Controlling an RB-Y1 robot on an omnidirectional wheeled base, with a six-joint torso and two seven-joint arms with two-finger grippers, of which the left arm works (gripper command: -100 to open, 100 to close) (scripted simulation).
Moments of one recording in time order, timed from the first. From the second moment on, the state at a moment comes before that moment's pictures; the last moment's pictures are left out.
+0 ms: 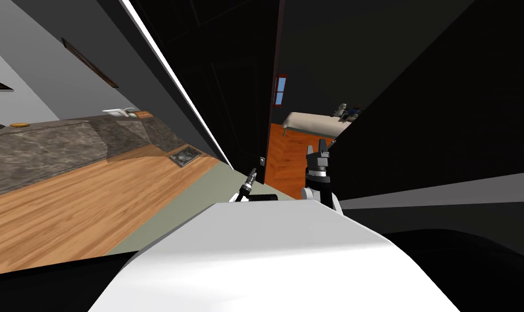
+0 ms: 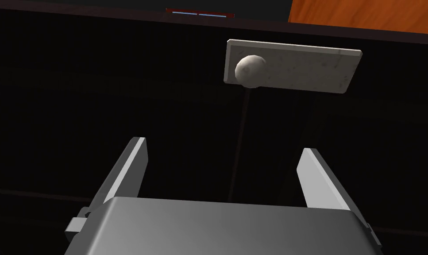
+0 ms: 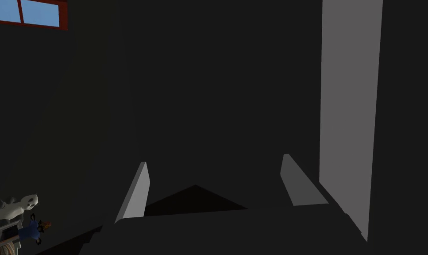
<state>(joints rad) 0.11 0.07 -0.39 -1.03 -0.12 -0.73 0.11</state>
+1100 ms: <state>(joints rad) 0.08 0.06 -0.39 -0.92 -0.11 -0.75 0.10</state>
